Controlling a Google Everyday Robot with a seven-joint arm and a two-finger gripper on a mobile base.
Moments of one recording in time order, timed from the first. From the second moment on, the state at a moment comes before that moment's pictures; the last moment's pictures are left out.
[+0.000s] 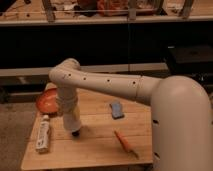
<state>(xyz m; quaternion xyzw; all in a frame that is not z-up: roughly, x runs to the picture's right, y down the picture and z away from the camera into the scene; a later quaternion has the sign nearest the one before) -0.191 0.119 0.703 -0.27 -0.31 -0.52 0.75</state>
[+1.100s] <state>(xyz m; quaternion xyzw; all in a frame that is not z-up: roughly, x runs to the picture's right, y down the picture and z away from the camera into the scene) -0.192 0.119 0.712 -0.27 -0.30 -0.52 0.75</state>
